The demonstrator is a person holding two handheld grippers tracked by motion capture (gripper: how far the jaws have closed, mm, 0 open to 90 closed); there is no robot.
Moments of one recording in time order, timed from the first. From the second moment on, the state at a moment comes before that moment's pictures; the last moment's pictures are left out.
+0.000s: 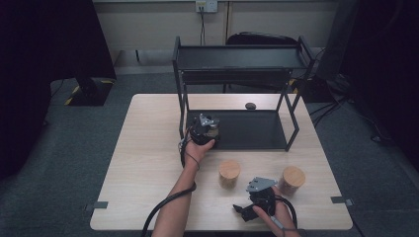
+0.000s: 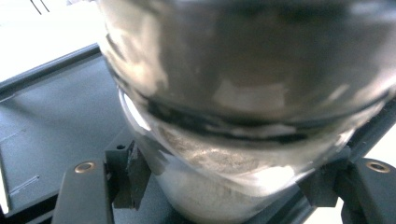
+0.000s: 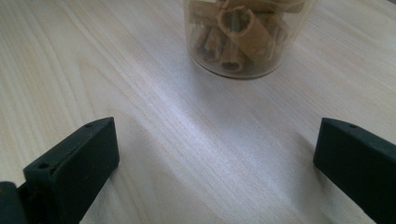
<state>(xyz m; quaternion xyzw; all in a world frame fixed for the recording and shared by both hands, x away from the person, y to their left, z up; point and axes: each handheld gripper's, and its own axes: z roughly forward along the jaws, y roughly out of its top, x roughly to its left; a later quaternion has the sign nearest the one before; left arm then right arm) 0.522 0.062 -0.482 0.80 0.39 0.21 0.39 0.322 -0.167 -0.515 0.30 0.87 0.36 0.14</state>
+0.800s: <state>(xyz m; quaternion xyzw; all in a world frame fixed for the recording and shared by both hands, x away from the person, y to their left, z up) 0.532 0.051 -0.486 0.80 0.41 0.22 0.39 0.322 -0.167 -0.515 0.30 0.87 0.36 0.14</state>
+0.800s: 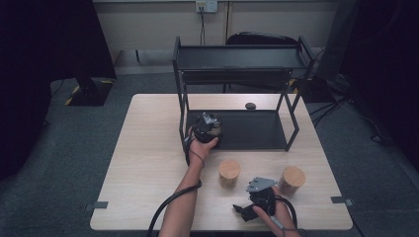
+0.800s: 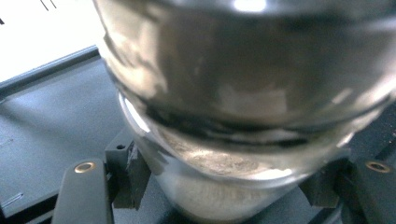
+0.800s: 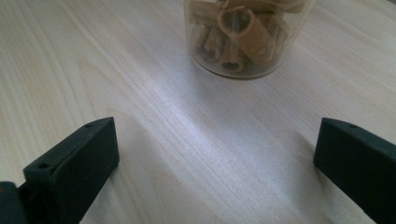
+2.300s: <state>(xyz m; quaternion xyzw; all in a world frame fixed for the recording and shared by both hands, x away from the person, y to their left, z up) 0.511 0.058 -0.474 0.79 0.43 0.18 0.41 0.322 -0.167 -0.515 0.30 0.87 0.36 0.14</state>
